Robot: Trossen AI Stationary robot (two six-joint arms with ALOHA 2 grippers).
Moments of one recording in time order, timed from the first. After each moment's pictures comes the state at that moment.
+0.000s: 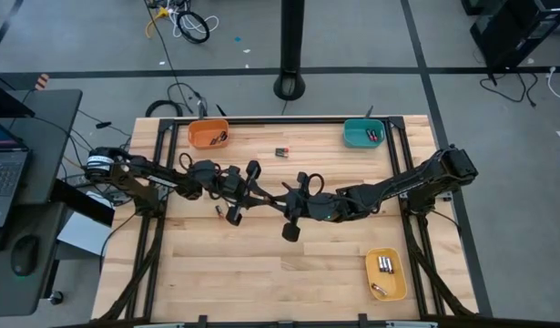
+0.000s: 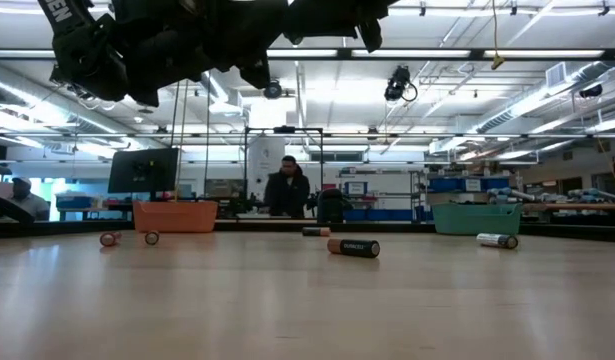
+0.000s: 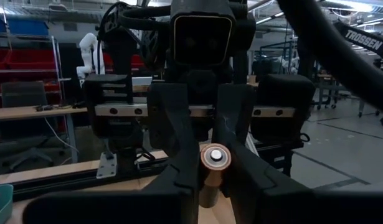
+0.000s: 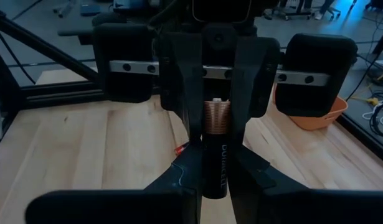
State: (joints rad) left arm 0.06 1.51 0.51 1.23 0.43 -0.05; right arm 0.25 1.63 1.14 0.11 0.50 0.17
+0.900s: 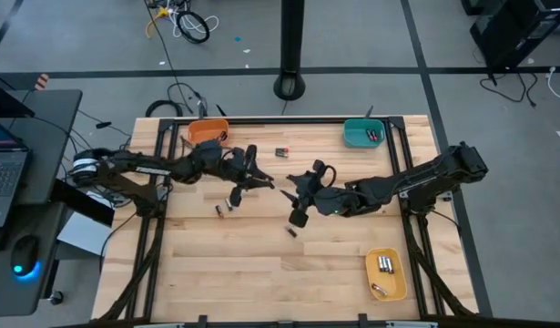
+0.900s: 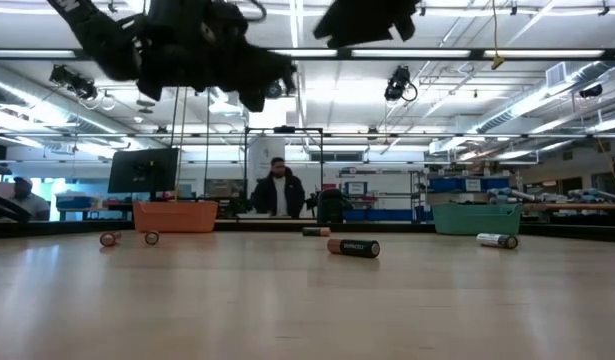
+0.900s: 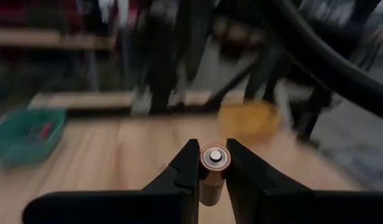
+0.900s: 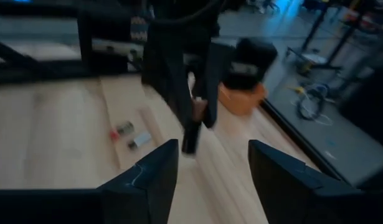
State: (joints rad) left arm 0.28 1.36 0.60 0.71 0.52 -0.02; right arm 0.24 1.53 1.14 -0.12 0.69 0.17
